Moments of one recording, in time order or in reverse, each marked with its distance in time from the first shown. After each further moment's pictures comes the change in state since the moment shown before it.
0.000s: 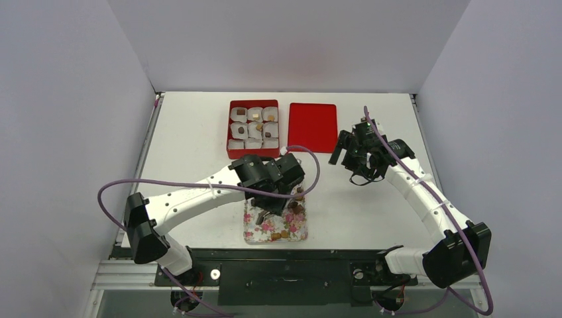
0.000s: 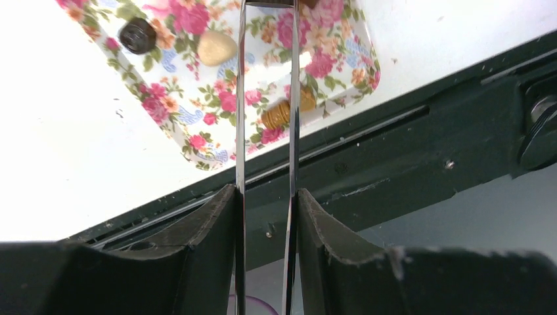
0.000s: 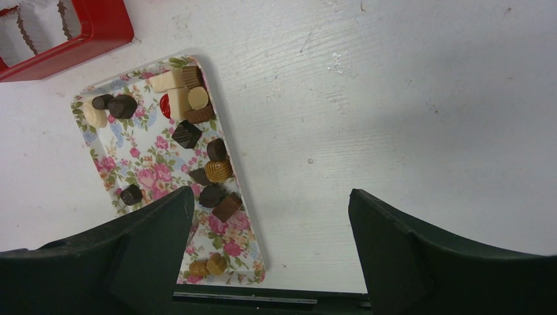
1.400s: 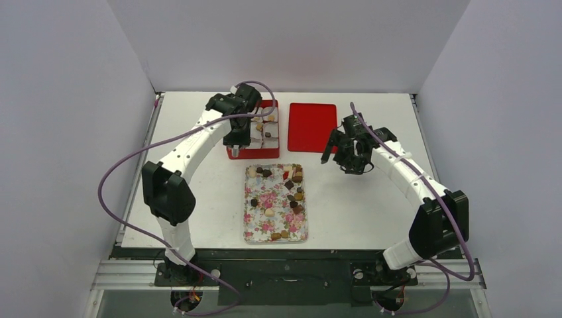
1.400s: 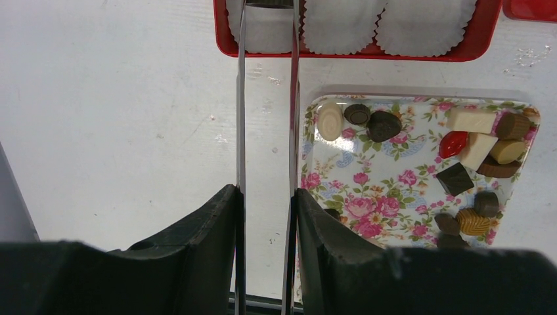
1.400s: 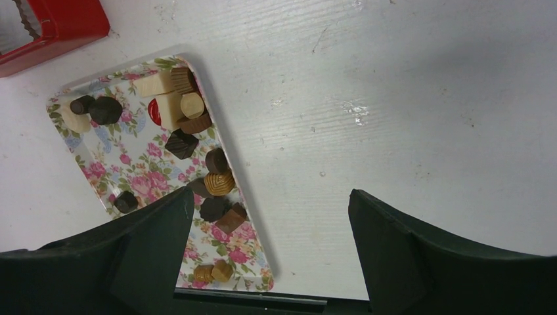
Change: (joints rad) left arm 0.617 0.310 0.386 -0.003 -0.181 0.198; right arm -0.014 0.205 0.072 0.015 -0.066 -0.001
